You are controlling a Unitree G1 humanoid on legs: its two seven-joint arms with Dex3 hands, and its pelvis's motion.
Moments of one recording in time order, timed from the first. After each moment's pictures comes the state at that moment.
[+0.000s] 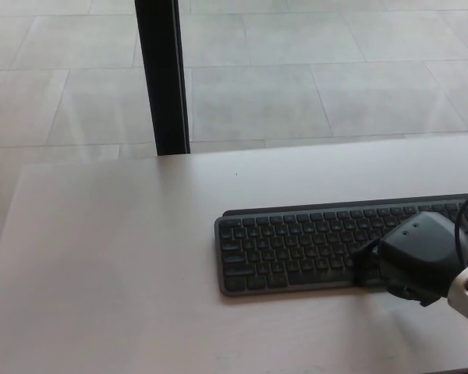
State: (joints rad) left_arm -0.30 0.64 0.75 1.26 -0.35 -0.10 0.19; right_arm -0.69 -0.69 0.77 0.67 -0.90 -0.30 -0.27
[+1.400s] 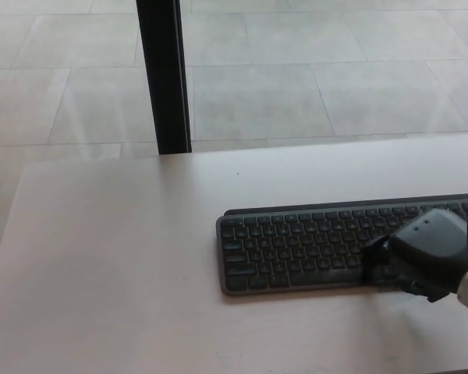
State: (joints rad) left_arm -0.31 0.64 0.72 1.27 -0.38 -0.11 0.19; right_arm -0.70 -0.70 0.67 0.70 -0.90 -0.36 -0.26
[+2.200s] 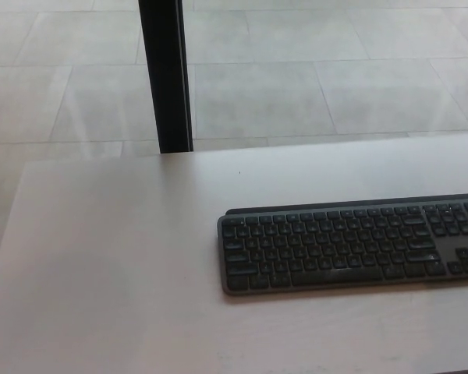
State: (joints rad) left_arm -0.30 0.64 0.72 1.27 -0.38 -0.12 0.19; right_arm -0.70 -0.81 0.06 0.63 -0.65 -0.40 -0.19
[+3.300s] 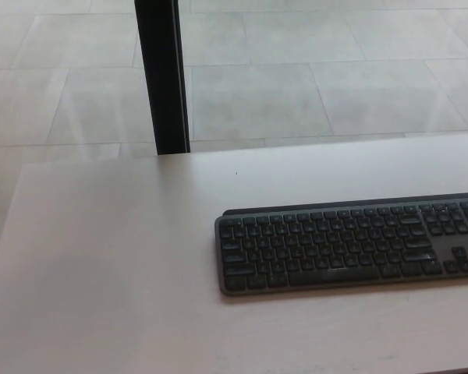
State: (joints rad) left_arm -0.30 0.64 0.72 1.27 -0.37 -0.12 0.19; right_arm -0.43 -0.65 -0.73 0.71 -0.28 -0.29 -0.16
